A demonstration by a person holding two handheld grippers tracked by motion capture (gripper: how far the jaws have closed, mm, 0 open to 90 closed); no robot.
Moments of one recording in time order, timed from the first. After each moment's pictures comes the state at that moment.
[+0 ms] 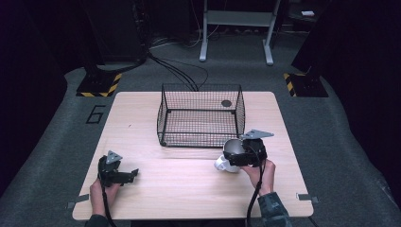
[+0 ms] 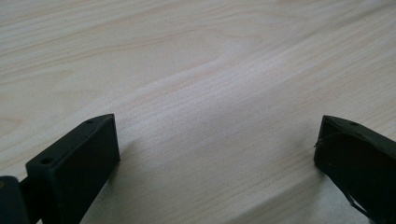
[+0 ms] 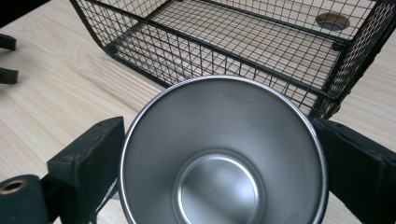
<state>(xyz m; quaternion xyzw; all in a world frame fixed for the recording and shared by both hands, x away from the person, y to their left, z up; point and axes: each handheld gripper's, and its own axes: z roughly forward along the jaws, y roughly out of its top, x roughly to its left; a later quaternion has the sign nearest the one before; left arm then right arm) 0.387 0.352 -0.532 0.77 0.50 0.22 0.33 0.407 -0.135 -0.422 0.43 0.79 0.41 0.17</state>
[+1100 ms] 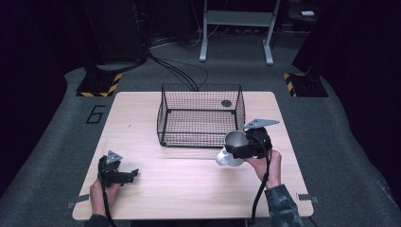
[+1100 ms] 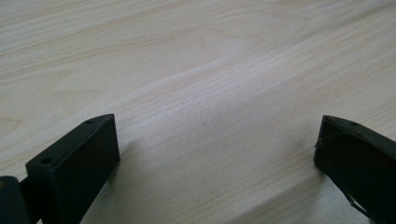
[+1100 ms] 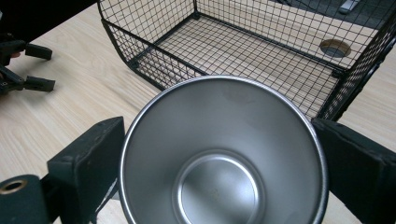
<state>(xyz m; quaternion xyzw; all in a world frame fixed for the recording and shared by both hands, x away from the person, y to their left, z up) 0.387 0.351 -0.532 0.77 0.50 0.22 0.33 0.409 -0.137 -0.373 0.41 0.80 0.41 0.15</state>
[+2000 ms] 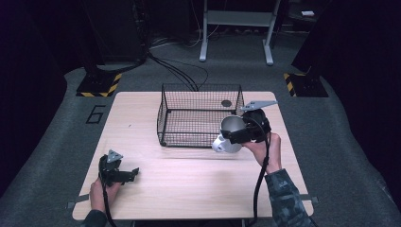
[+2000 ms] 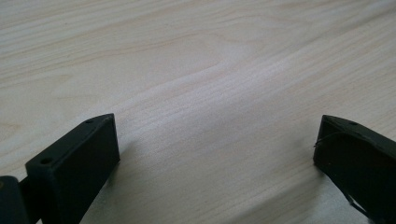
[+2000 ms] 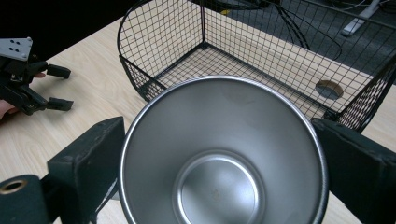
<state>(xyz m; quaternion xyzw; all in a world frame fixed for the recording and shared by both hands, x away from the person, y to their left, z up) 0.390 0.350 -0.532 0.77 0.50 0.22 0.33 0.427 -0.123 -0.320 0.38 0.82 0.41 0.16</state>
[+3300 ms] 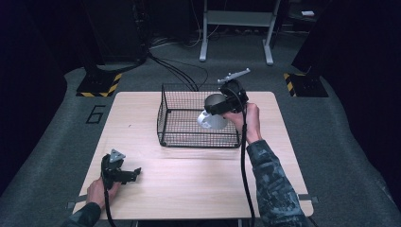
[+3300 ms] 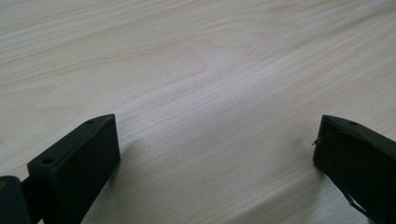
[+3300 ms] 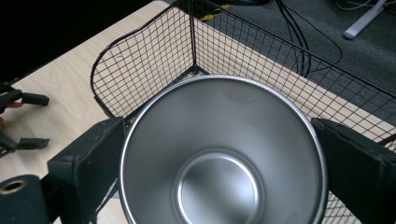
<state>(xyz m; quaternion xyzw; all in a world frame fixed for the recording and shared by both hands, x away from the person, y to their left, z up) 0.392 0.343 -0.532 0.77 0.49 0.22 0.33 0.512 -0.070 -0.298 0.37 0.83 0.39 0.16</state>
